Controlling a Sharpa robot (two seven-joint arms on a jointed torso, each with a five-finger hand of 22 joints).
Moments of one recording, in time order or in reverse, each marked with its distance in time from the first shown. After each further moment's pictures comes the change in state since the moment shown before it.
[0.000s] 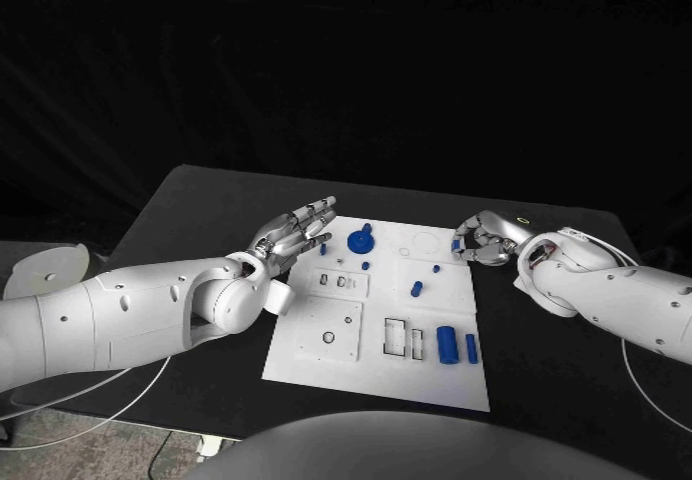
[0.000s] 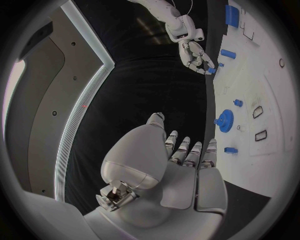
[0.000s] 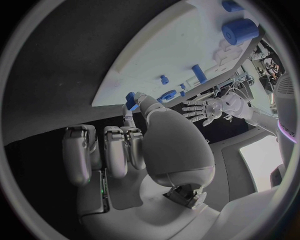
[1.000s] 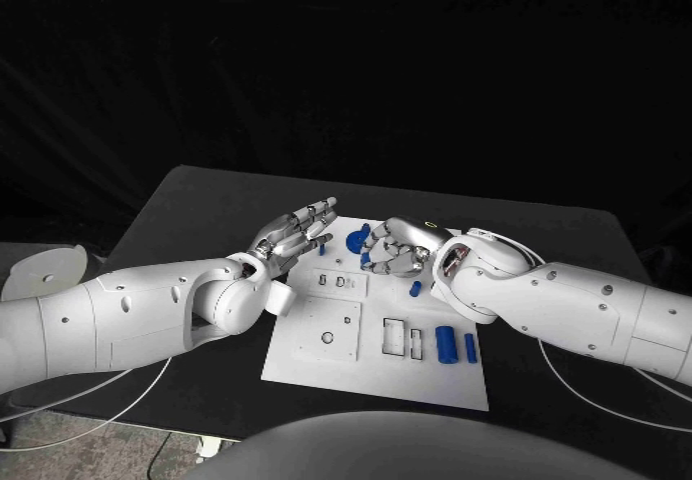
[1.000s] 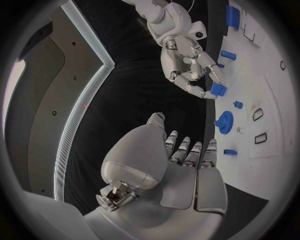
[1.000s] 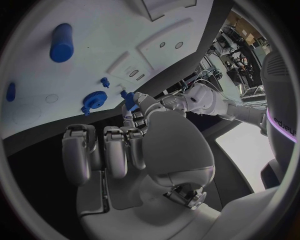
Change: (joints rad) left arm -0.001 0.008 0.000 -0.002 0.000 0.000 -0.002; left_hand 0.004 -0.004 0.000 0.000 0.004 0.000 0.000 0.000 0.001 0.000 0.000 0.000 0.001 0.000 0.000 0.000 0.001 0.000 0.000 0.000 0.000 0.001; right arm 0.011 0.168 0.001 0.219 -0.003 0.042 -0.062; right_hand 0.000 -0.001 0.007 -0.007 0.027 -0.011 0.010 0.003 0.000 0.000 0.000 0.000 0.000 0.000 0.000 0.000 0.001 0.000 0.000 0.000 -0.007 0.000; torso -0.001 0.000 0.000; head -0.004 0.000
